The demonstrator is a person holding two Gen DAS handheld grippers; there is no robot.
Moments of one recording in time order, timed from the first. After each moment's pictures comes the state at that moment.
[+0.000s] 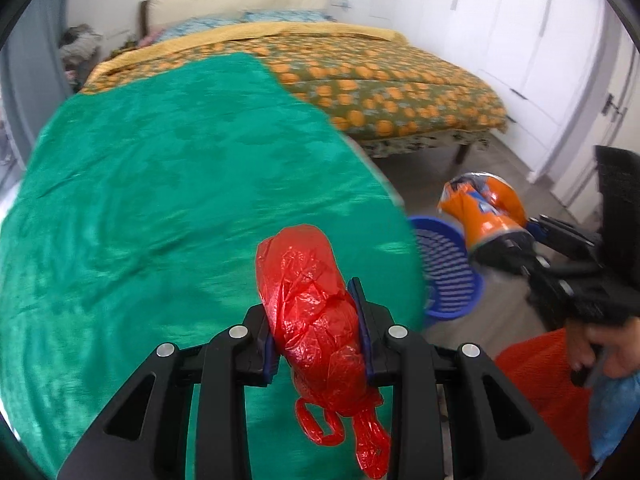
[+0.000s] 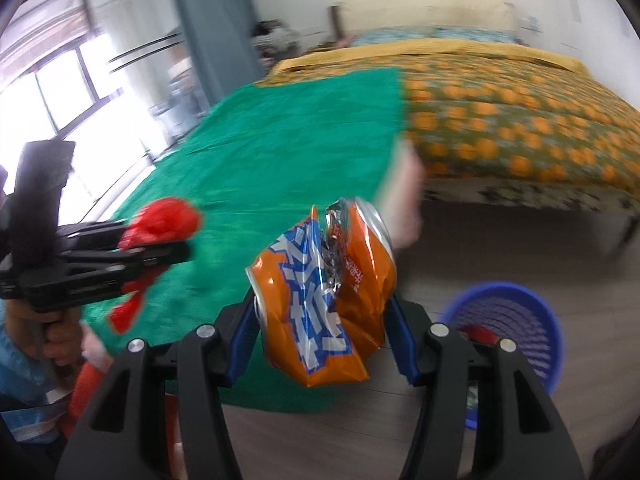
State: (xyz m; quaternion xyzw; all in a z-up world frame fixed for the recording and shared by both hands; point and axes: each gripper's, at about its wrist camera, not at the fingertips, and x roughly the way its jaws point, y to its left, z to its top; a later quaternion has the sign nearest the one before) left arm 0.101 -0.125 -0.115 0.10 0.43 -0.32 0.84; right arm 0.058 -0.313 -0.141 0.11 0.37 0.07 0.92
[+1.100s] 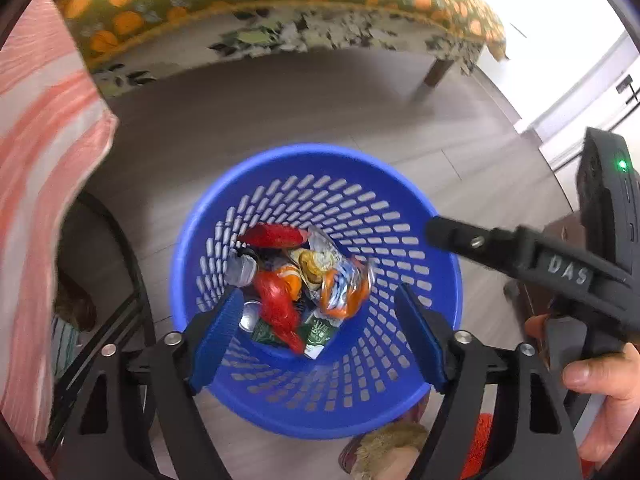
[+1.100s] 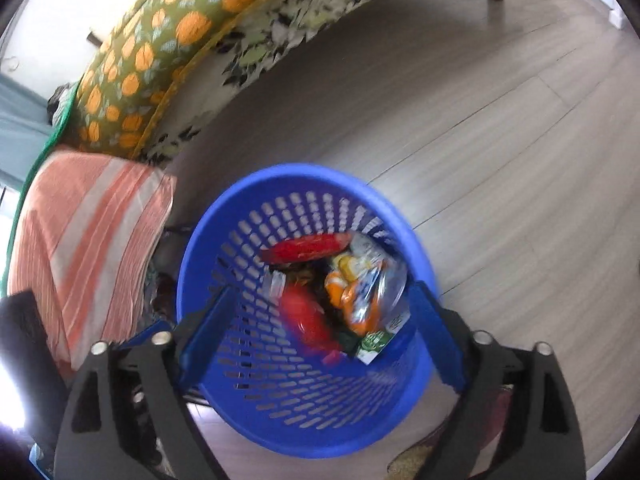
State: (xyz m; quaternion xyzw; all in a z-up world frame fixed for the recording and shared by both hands) left arm 0.139 -0.423 -0.336 0.10 0.56 -0.34 0.75; right arm 0.063 -0.596 -0.356 0.37 0.49 -0.13 0.78
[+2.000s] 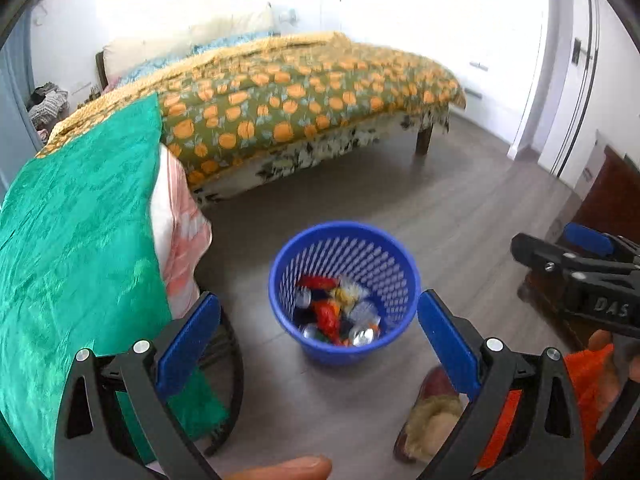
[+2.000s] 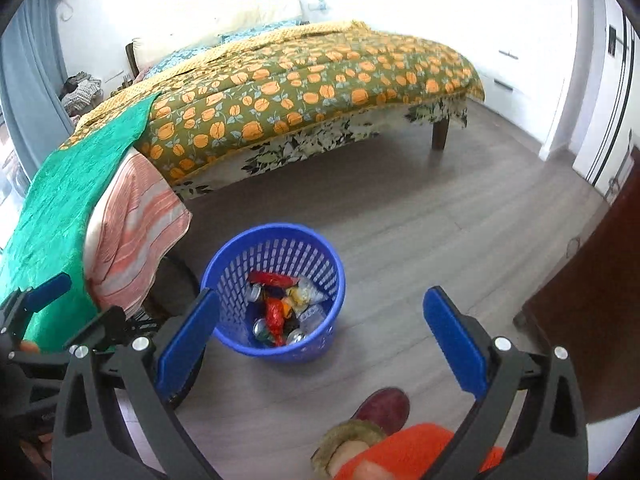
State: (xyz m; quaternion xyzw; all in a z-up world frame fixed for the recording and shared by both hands) left arm -0.009 -0.322 -0.168 0.17 0.37 -0.33 0.85; right arm -0.106 -0.492 -0.171 0.18 0.38 -0.23 0.87
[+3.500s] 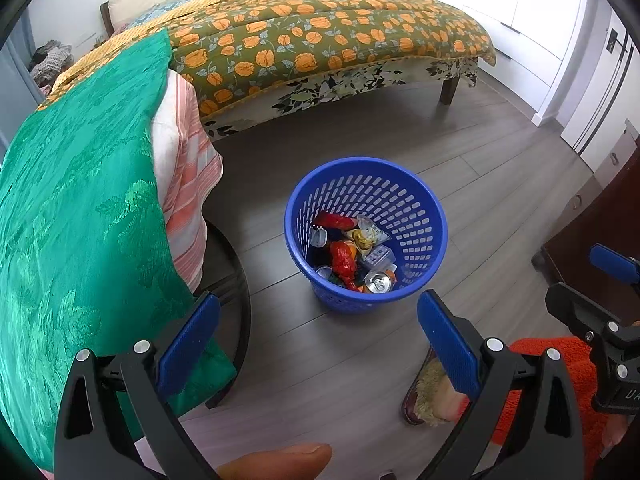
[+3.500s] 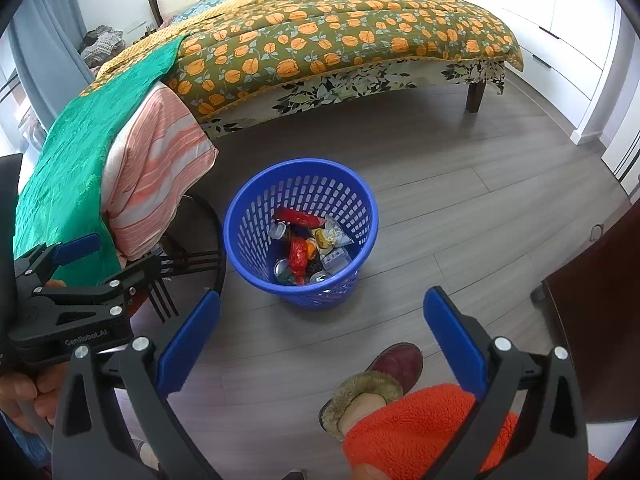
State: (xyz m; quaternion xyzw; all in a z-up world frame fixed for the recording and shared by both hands) left arm 0.016 -0.314 -0.205 0.18 0.47 -0.29 0.82; right arm -0.102 -0.458 -0.195 0.18 0.47 -0.17 0.85
